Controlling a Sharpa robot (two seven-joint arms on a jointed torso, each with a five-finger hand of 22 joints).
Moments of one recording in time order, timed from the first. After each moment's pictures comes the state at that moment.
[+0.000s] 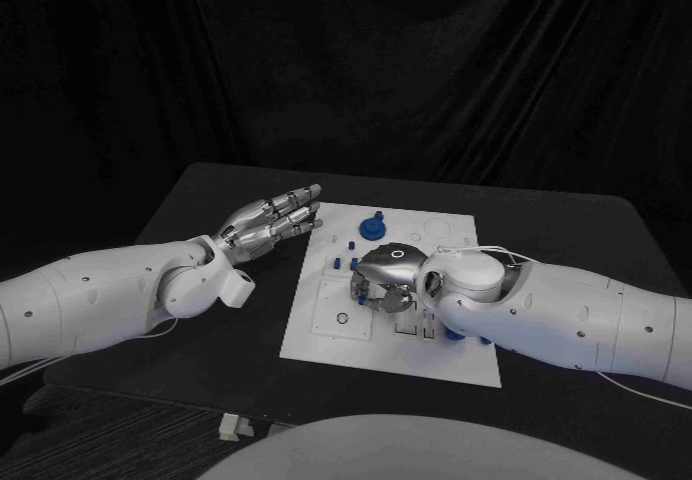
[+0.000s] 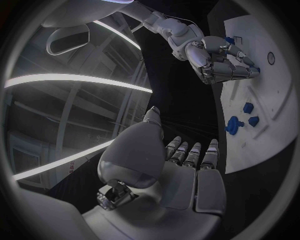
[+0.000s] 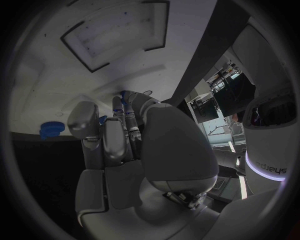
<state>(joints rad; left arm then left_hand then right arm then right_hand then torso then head) 1.11 -0.93 -0.21 1.37 -0.22 0.21 0.66 1.37 0.20 -0.23 0.27 0.36 0.14 0.07 0.03 0.02 0.01 0.06 0.01 0.01 0.00 0.16 0.00 0.00 0.16 0.03 0.29 0.02 0.11 1.12 -0.50 -0.21 1.40 -1.71 -0.18 0.04 1.44 -0.15 0.46 0.03 0.26 1.02 0.13 0.14 0.21 1.14 0.08 0.14 0.07 1.45 -0.01 1.31 1.09 0.12 1.39 0.09 0.96 1.31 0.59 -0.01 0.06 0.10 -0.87</state>
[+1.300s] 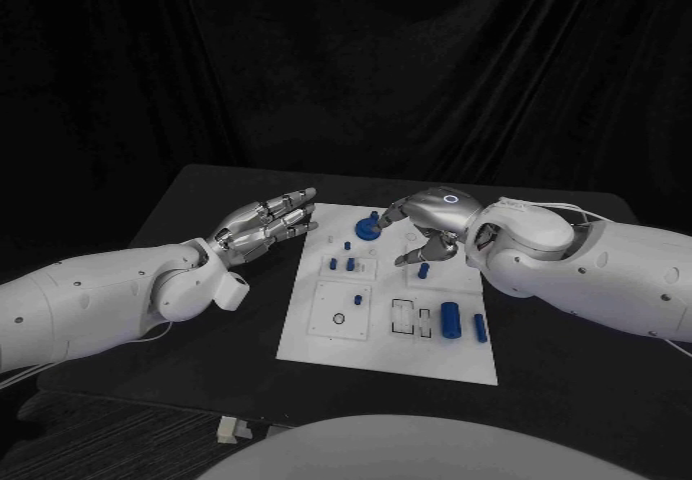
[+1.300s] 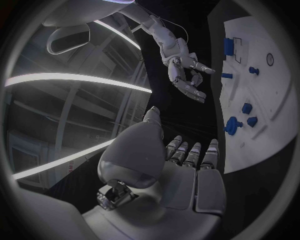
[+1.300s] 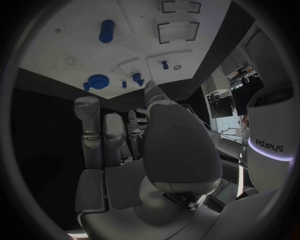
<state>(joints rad) 1.11 -0.93 -0.21 1.37 -0.22 0.21 0.65 1.37 0.20 -0.23 0.27 0.36 0.15 0.08 0.04 0.03 0.01 0.06 0.01 0.01 0.00 0.16 0.00 0.00 0.16 0.03 0.29 0.02 0.12 1.27 -0.69 -0.21 1.49 -1.67 -0.31 -0.01 1.45 -0.25 0.07 0.30 0.10 0.76 -0.03 0.06 0.10 0.61 0.10 0.26 0.06 1.38 -0.01 1.26 0.99 0.13 1.33 0.10 0.77 1.31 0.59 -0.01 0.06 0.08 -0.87</state>
